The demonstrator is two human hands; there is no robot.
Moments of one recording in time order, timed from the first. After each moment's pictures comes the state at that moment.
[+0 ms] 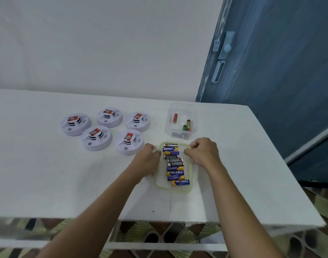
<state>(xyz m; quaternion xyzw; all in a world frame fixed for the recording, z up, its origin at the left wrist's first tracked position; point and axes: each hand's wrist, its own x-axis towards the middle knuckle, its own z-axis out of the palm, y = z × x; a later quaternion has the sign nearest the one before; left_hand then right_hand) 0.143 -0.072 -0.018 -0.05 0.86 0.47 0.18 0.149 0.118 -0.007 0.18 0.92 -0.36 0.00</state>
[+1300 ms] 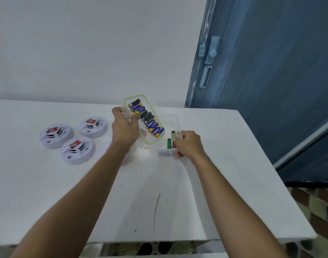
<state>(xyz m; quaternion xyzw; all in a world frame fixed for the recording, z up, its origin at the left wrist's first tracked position) 0.065 -0.053 0.038 -0.09 0.80 0.58 -0.10 0.090 0.135 0.000 0.17 0.87 -0.46 0.02</state>
